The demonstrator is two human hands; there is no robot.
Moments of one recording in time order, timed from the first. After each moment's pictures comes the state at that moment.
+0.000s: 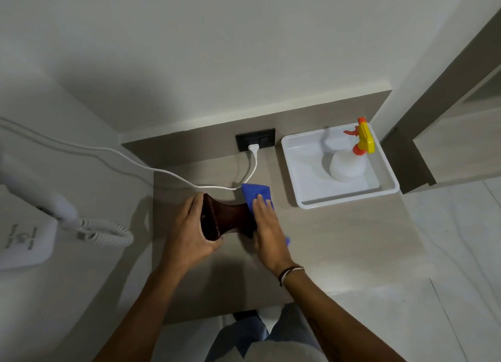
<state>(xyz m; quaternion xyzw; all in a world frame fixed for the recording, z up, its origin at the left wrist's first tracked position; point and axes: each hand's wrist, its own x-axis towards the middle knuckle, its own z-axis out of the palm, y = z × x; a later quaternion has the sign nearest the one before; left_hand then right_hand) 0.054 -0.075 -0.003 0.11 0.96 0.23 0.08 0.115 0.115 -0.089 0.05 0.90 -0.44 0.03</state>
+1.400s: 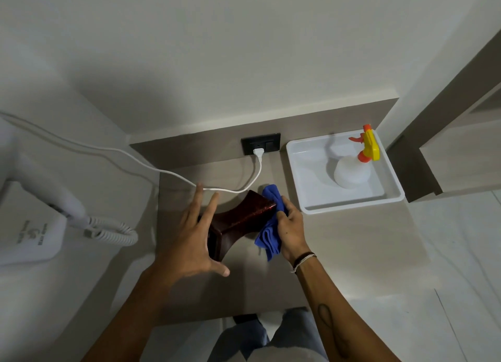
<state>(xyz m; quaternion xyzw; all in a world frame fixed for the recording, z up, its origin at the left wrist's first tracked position) 0.053 -0.085 0.005 0.19 0.95 0.17 0.20 0.078 0.145 -0.097 0.34 0.56 -0.75 0.03</state>
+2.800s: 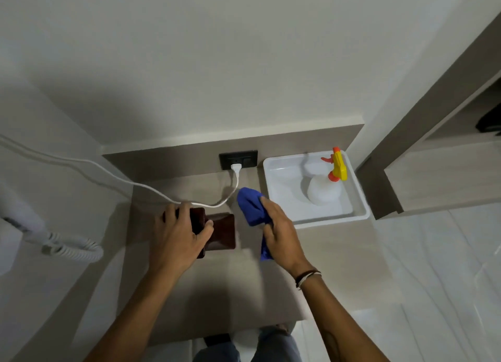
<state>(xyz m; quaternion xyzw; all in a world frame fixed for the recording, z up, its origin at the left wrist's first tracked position) 0.041 -0.030 0.011 0.03 0.99 0.13 0.08 0.094 0.206 -0.060 0.06 0.88 -0.48 0.01</state>
